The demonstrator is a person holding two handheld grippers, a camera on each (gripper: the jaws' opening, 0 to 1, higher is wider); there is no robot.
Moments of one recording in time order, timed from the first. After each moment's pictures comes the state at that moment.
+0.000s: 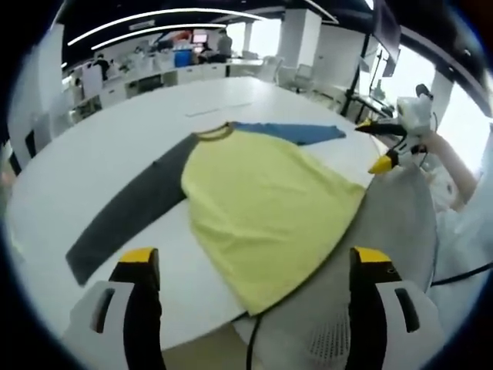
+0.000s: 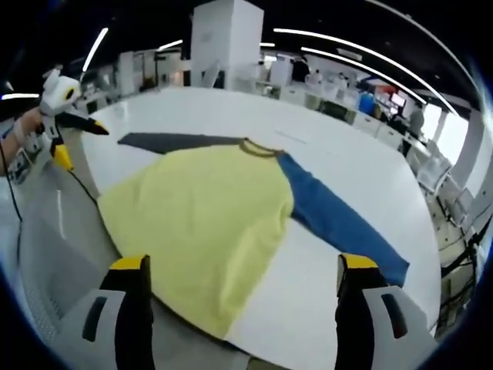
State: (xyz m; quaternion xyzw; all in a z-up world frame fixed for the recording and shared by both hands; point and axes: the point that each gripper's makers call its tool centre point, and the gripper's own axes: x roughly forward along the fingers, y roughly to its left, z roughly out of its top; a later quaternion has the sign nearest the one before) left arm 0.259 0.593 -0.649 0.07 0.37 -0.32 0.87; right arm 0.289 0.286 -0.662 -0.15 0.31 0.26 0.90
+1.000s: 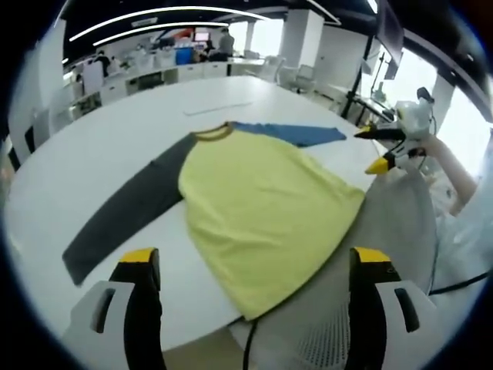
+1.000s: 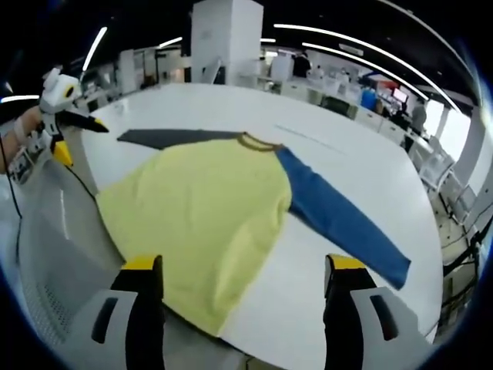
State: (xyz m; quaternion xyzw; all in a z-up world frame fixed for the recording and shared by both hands) left arm 0.264 0.586 -0.649 0.06 0.37 -0.32 0.87; right arm 0.293 0.275 -0.667 -0.15 0.32 0.27 0.89
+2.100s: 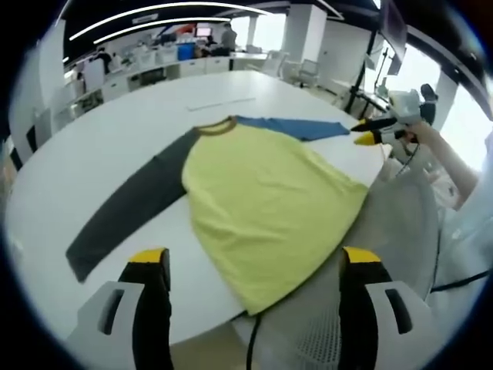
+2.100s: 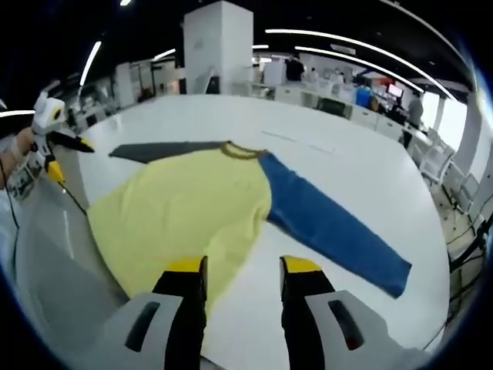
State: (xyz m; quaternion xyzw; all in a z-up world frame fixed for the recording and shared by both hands) left arm 0.262 0.590 -0.652 0.07 0.38 -0.31 0.87; right arm 0.329 0.243 -0.667 -0.11 0.31 0.26 0.91
